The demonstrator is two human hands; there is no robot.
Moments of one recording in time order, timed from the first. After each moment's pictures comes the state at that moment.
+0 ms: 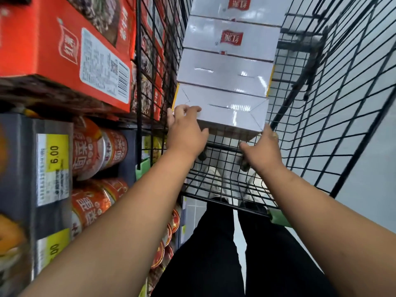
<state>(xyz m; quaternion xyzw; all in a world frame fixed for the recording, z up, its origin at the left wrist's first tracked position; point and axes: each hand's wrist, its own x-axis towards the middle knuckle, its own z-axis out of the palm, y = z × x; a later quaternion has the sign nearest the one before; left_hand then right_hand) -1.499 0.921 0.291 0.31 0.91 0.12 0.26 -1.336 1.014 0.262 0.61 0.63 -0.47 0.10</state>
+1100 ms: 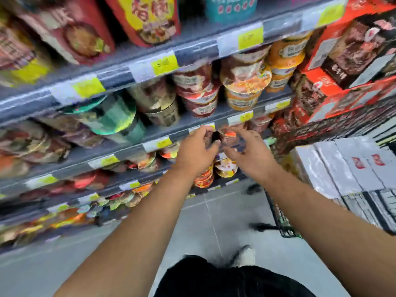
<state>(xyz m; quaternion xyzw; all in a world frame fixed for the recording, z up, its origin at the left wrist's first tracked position) -1.239 0.650 0.575 -0.15 0.91 0.38 -0.04 -1.281 0.807 0.576 -0.17 0.89 -0.41 0.13</state>
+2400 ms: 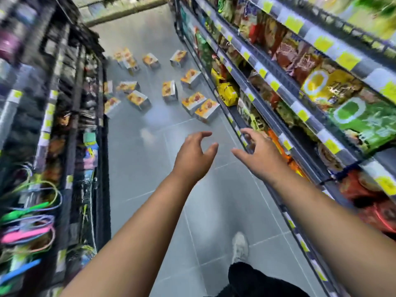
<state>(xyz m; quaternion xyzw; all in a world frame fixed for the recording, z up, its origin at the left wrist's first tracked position) -0.488 0.177 0.612 -0.75 0.53 0.24 -0.31 -0.662 0.125 0.605 -0.71 0.55 -0.24 0.36</state>
